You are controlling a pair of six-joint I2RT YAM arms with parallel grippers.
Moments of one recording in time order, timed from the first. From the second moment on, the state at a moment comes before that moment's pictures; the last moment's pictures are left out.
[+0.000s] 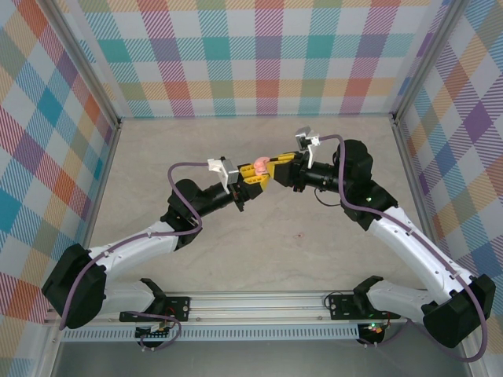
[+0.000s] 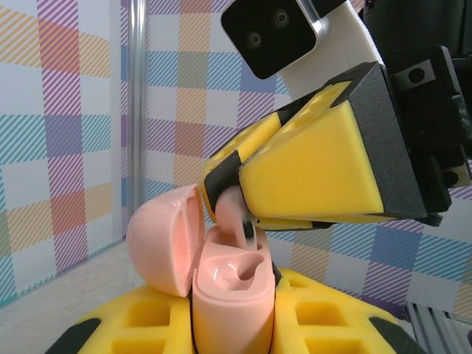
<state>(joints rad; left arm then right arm) -0.72 1.24 0.68 0.83 0.43 -0.18 0.56 1.10 1.04 -0.06 -0.62 0.36</state>
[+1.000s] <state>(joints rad) -0.72 1.10 0.72 0.49 0.37 -0.09 0.56 1.09 1.14 -0.52 -0.16 0.28</state>
